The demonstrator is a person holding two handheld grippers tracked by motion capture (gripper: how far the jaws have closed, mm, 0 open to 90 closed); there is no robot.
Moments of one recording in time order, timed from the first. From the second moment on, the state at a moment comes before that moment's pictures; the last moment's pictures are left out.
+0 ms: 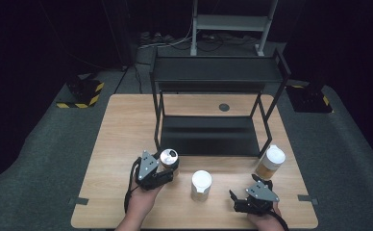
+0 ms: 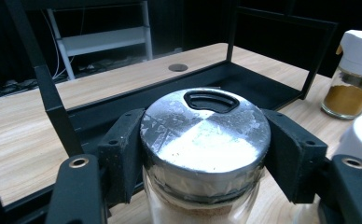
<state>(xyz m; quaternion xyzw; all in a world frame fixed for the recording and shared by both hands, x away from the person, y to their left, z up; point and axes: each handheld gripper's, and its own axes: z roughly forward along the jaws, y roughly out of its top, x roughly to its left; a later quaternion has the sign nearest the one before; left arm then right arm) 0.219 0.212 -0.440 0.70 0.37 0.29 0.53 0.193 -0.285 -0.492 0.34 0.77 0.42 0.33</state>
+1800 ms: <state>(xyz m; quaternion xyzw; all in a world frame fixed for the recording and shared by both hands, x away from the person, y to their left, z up) 0.301 0.169 -0.432 0.70 0.39 0.29 0.53 0.194 -0.288 -0.492 0.34 0.77 0.42 0.33</state>
